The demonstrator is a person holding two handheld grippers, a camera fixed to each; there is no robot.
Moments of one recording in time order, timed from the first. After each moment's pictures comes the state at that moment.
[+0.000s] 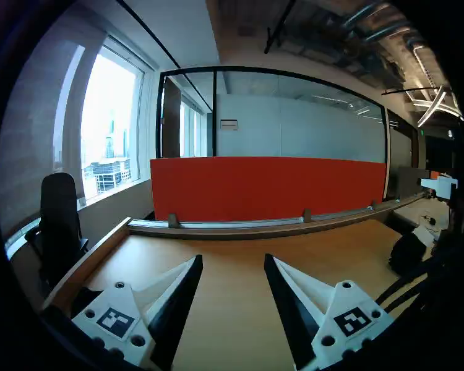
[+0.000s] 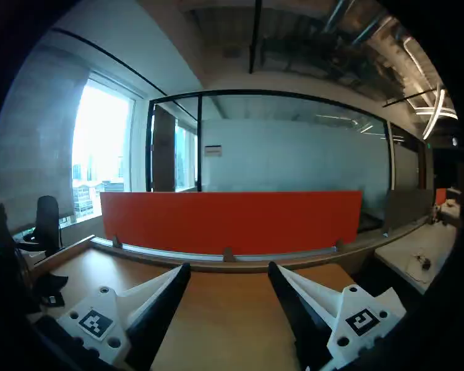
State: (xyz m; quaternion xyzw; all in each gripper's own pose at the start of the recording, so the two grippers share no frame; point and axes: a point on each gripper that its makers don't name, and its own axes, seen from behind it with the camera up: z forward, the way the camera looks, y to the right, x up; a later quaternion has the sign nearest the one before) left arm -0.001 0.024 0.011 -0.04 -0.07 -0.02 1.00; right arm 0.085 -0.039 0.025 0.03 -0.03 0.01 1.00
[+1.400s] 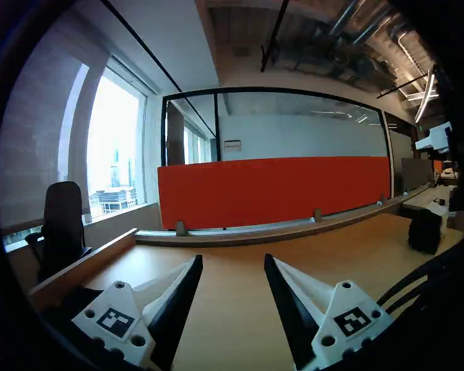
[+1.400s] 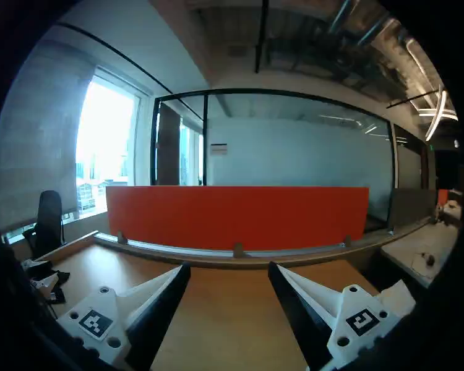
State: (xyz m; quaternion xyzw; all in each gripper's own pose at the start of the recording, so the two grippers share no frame) left arm -0.082 0.008 0.012 -0.02 0.01 0.01 1.00; right arm 0.051 -0.081 0.028 0.04 -0.03 0.00 1.00
